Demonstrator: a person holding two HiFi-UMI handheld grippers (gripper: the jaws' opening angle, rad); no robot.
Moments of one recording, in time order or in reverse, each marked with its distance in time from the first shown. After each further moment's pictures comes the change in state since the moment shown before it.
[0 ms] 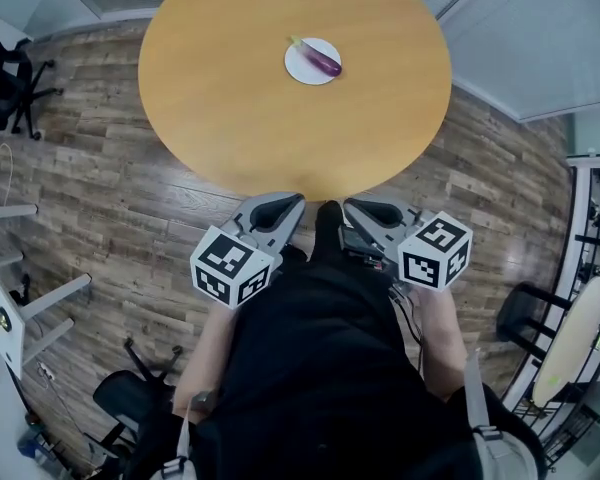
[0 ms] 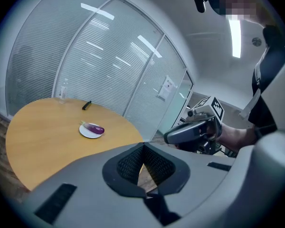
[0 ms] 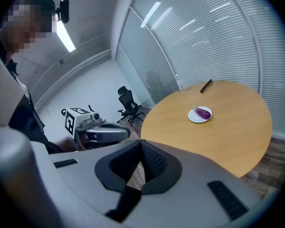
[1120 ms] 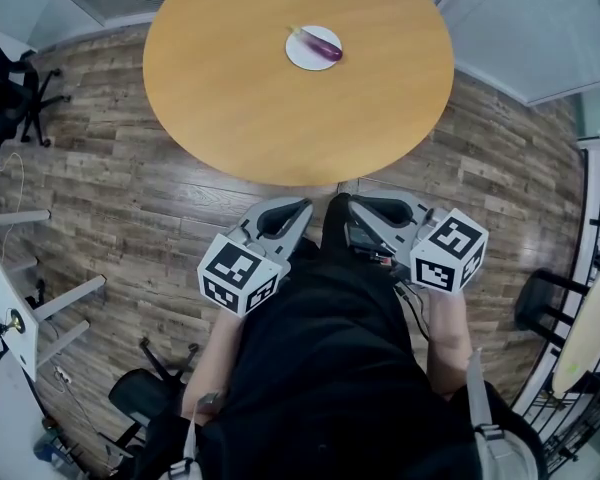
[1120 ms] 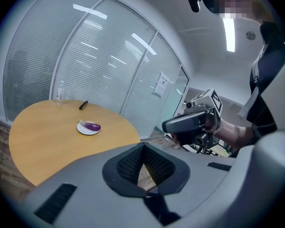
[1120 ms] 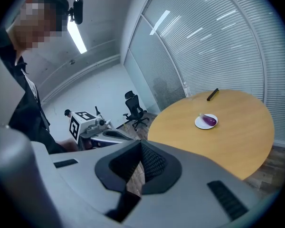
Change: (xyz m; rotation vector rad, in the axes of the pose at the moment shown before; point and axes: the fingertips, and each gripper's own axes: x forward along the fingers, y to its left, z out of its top) left arm -0.022 -0.039 -0.023 0.049 0.025 -0.014; right arm -0.025 0.041 -0.006 -0.088 -0.083 0.047
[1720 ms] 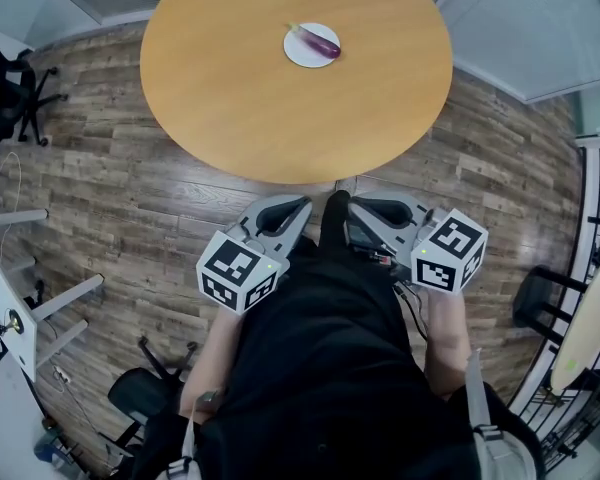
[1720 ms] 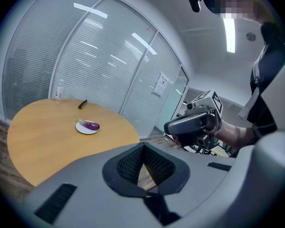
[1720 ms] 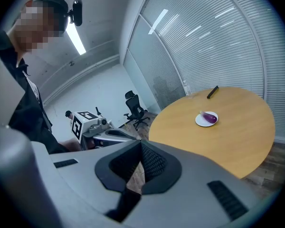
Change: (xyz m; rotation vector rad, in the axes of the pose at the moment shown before) left arm 0.000 0.004 -0.001 -0.004 0.004 -0.010; right arm 0.002 0.003 -0.005 0.021 0.005 0.012
